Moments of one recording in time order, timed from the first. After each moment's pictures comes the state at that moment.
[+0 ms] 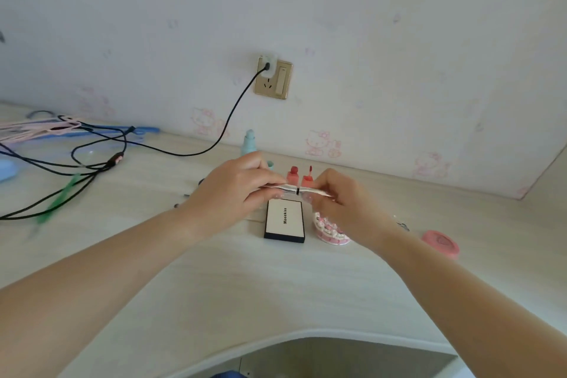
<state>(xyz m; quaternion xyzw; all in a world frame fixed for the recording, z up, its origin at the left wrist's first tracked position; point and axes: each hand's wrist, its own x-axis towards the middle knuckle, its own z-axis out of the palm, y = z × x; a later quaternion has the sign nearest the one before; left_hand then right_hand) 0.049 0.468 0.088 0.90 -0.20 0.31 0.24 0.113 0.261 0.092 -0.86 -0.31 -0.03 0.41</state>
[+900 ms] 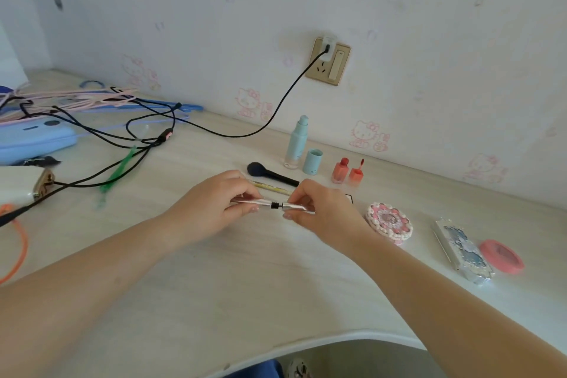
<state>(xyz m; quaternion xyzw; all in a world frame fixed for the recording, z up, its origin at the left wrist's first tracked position) 0.025 0.570 0.022 0.93 -0.10 0.19 0.29 0.105 0.362 0.042 -0.89 -0.34 0.02 0.29</state>
